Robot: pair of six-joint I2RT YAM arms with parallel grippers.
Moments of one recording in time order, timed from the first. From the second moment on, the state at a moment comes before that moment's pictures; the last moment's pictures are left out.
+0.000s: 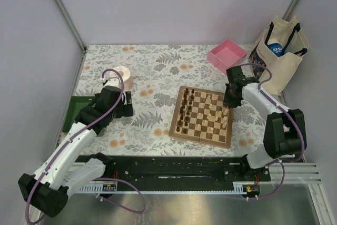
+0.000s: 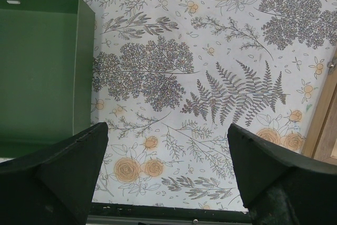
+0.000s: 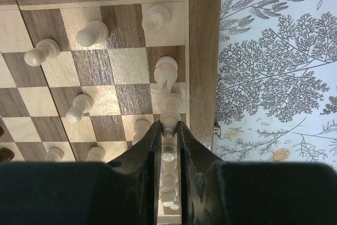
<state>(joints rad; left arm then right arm) -0.44 0.90 0.87 -0.81 -0.34 -0.39 0.20 1.53 1.07 -0.72 0.14 0.45</state>
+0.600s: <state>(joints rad) -0.43 0.91 0.87 -0.81 -0.34 -0.39 0.19 1.55 1.05 -0.68 0.11 0.45</state>
